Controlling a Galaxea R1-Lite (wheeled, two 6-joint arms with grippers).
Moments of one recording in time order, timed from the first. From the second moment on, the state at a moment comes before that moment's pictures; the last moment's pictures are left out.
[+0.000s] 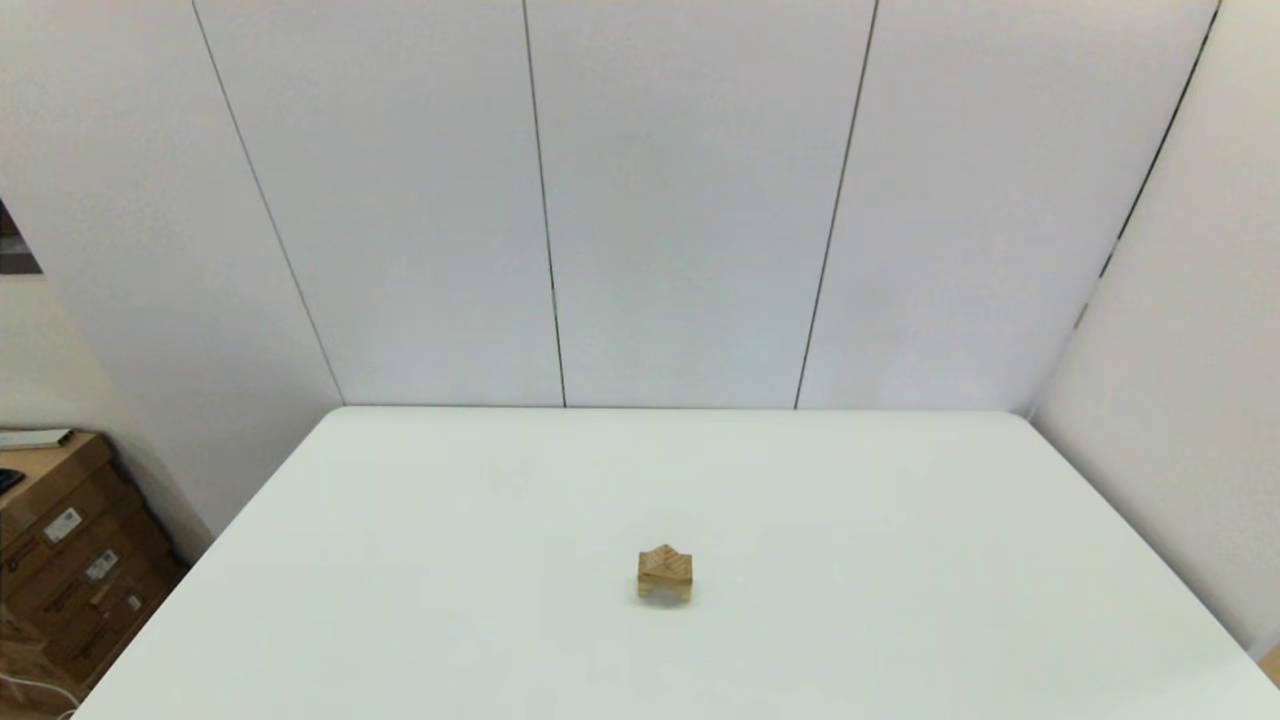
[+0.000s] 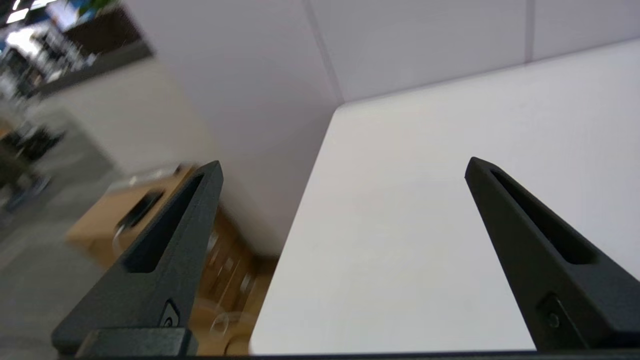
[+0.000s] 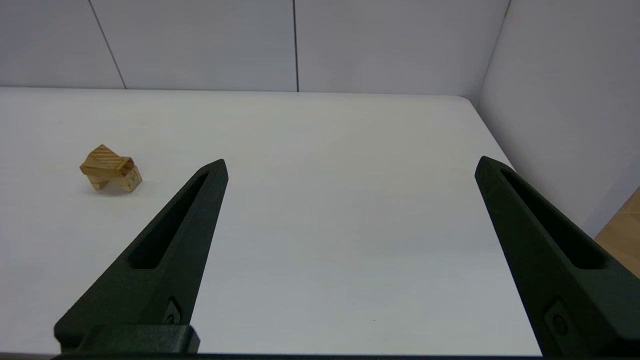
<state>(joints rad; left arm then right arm) 0.00 0.00 -0.08 0.03 0.17 0.32 0.00 0.00 0.00 0.00 0.01 0.00</state>
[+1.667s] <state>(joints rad) 0.00 0.00 0.00 0.00 0.00 0.00 0.00 0.00 0.00 0.00 0.01 0.00</state>
